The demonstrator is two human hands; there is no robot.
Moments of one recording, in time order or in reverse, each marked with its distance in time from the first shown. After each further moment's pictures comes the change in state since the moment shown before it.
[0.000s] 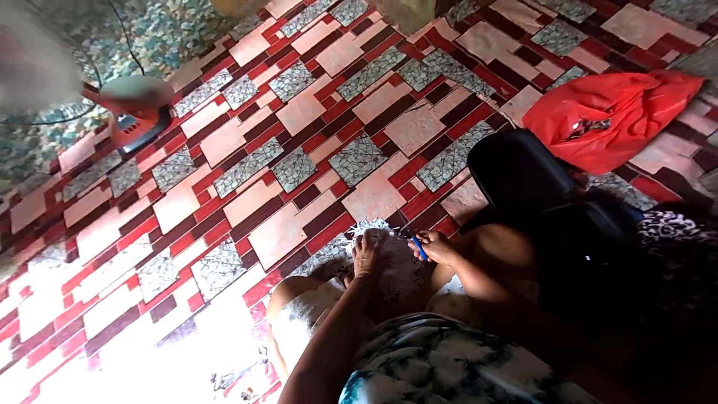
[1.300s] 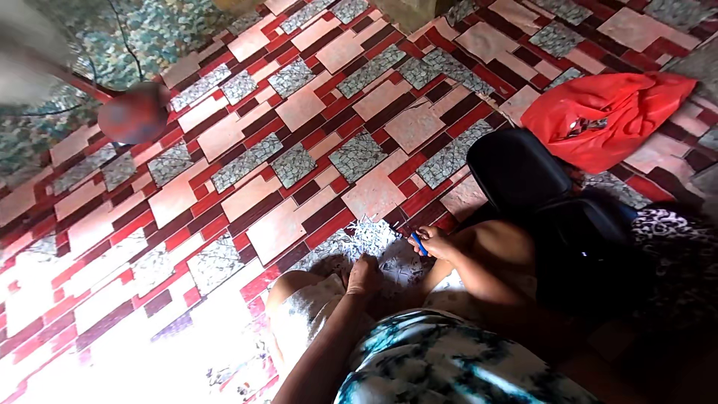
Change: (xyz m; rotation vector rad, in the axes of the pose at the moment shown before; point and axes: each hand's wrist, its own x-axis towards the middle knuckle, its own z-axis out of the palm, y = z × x) left_hand -0.059 0.006 -0.028 -0.093 -0.215 -0.060; right_hand 0.007 0.006 0.001 -0.092 0.020 -0.007
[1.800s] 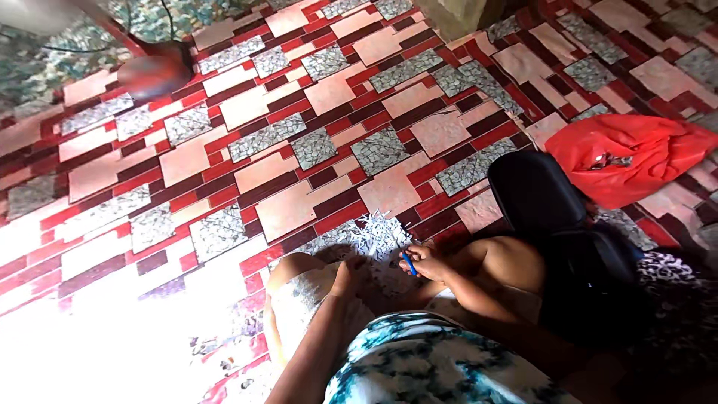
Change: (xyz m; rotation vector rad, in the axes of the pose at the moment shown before) left_hand -0.023 -0.057 0.003 -0.660 0.174 0.006; right_hand -0.007 0.009 0.045 -0.096 -0.201 -0.112
